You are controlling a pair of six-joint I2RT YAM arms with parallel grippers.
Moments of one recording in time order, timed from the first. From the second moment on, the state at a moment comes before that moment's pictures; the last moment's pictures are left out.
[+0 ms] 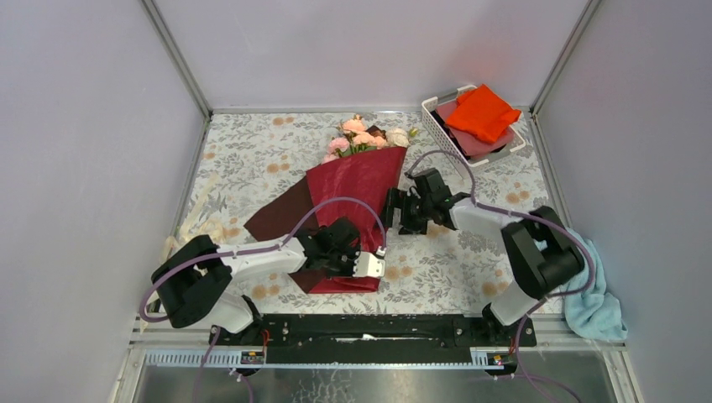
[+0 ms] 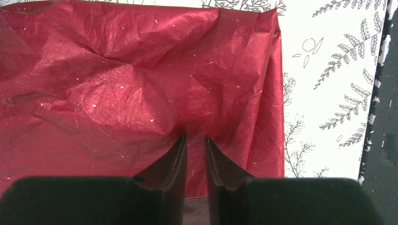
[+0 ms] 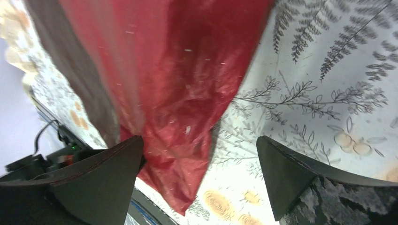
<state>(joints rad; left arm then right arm) -0.93 1.46 0.69 -0.32 0.28 0.73 0.51 1.58 0.83 -0.14 -0.39 0.65</state>
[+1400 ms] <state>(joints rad) 0.25 1.72 1.05 -0.66 0.36 0.43 0.64 1.58 0.64 0.20 -0.32 0.78</state>
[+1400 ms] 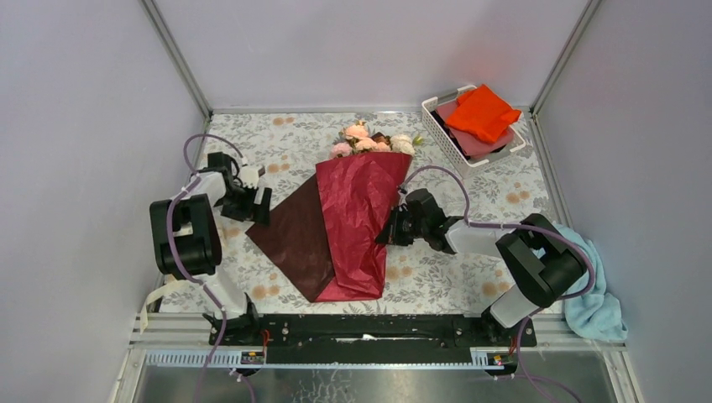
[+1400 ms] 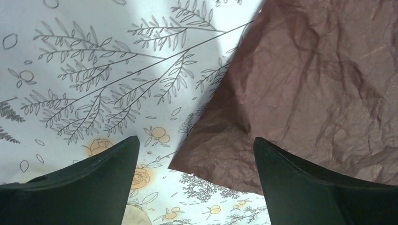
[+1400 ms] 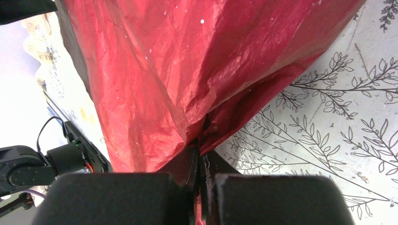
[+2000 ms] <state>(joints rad) 0.05 1.82 1.10 -0.78 0.48 0.51 0.64 1.62 0.66 0.16 -0.32 0.73</state>
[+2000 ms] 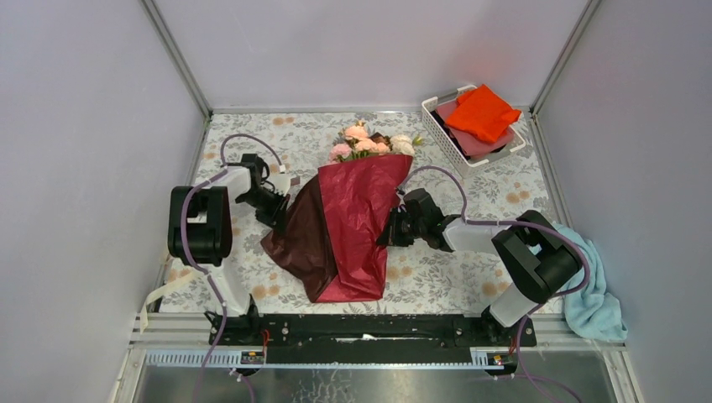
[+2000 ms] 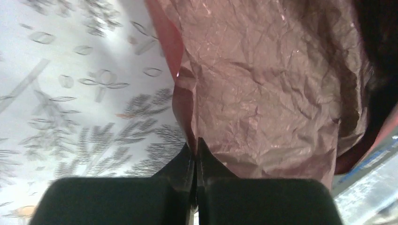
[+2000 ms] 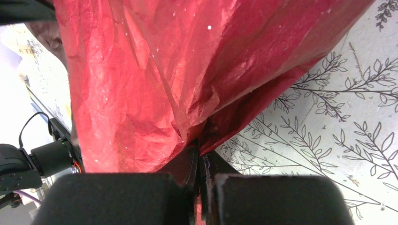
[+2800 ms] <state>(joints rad) -0.39 1.78 1.62 -1.04 0.90 0.42 0.64 1.68 0.79 -0.01 -0.29 0.62</state>
